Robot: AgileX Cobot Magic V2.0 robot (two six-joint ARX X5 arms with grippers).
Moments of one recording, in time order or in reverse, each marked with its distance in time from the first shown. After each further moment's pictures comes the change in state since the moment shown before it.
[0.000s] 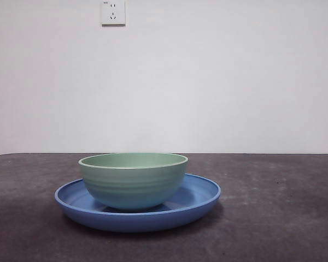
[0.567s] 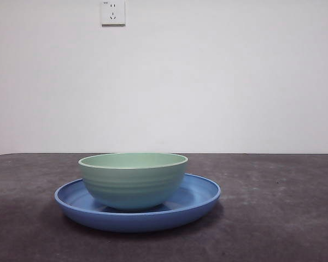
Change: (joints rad) left arm 0.000 0.000 0.000 0.000 0.000 0.000; right arm 0.021 -0.397 0.000 -0.276 0.002 -0.015
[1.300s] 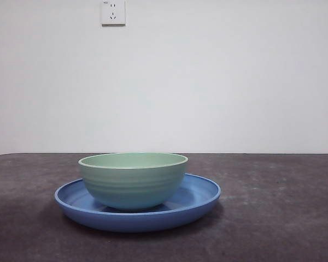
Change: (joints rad) left arm 0.000 0.000 0.000 0.000 0.000 0.000; right arm 0.000 -0.005 0.000 0.029 0.000 -0.013
